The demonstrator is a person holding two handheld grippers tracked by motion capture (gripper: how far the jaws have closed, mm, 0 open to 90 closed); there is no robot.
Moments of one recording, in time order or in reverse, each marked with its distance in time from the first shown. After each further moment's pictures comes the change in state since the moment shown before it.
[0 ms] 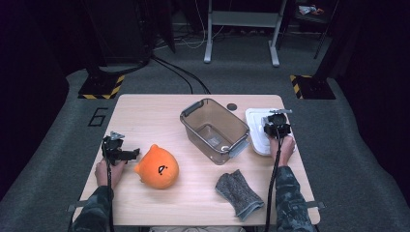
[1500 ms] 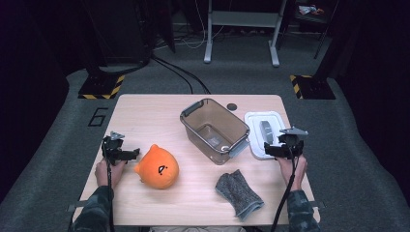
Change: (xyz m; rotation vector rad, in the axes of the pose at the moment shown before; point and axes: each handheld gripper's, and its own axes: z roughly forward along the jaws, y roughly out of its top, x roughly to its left) left arm 0.000 0.000 0.000 0.000 0.002 0.000; right arm -0.017 -0.061 -0.061 -0.046 0.143 -0.046
